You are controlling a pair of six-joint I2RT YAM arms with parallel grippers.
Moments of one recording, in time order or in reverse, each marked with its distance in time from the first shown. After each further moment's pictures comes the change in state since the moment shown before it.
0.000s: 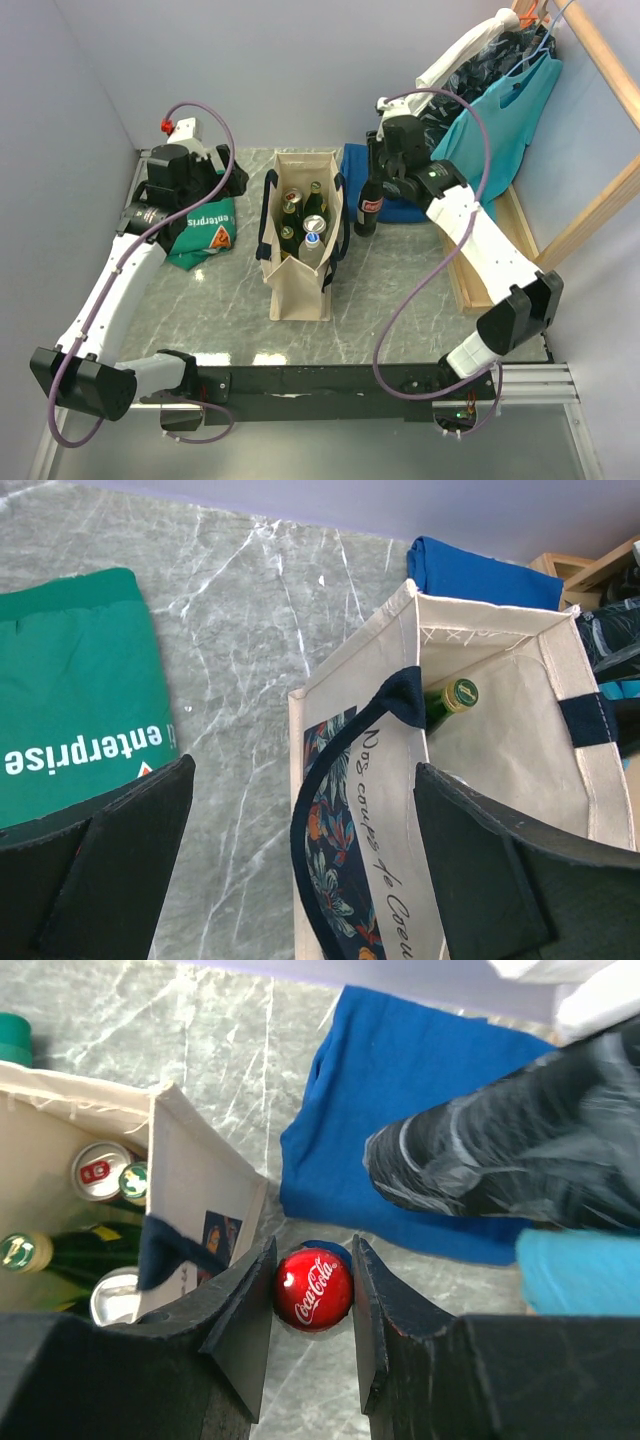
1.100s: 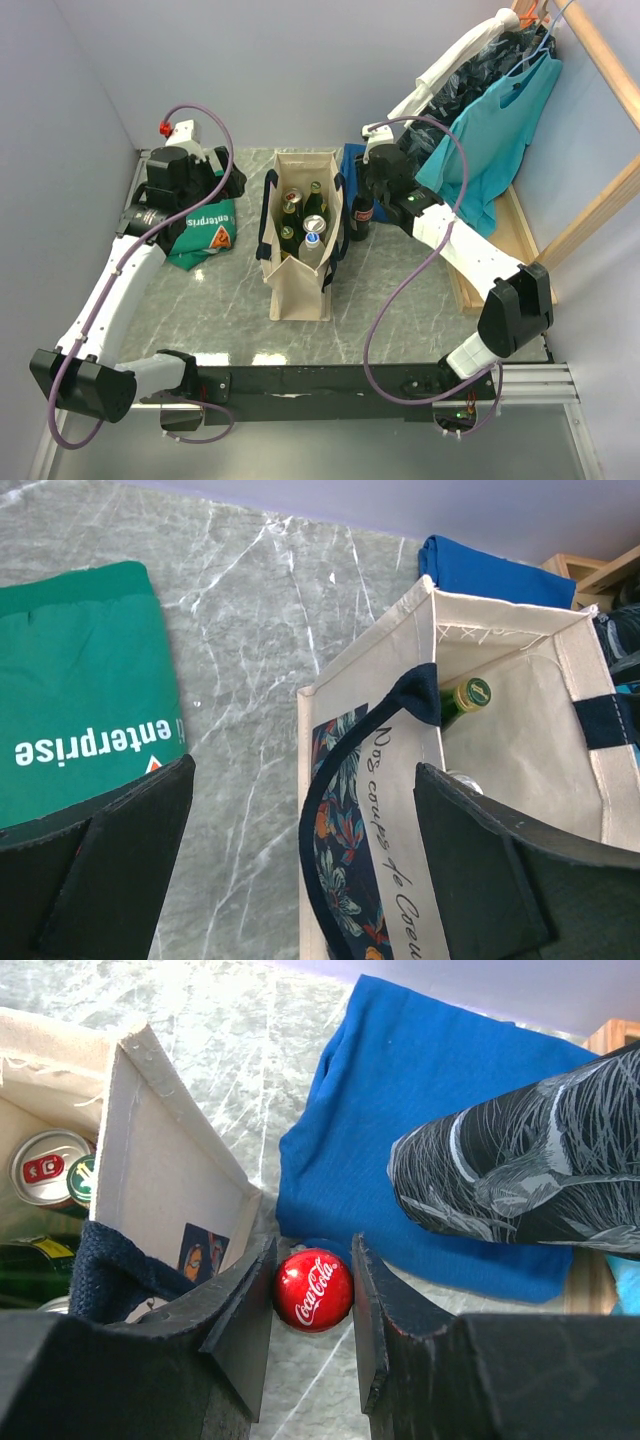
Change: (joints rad) left arm 0.008 -0.009 -0.013 -0.002 -0.016 -0.002; right arm 0.034 0.000 -0.313 0.366 0.036 -0.055
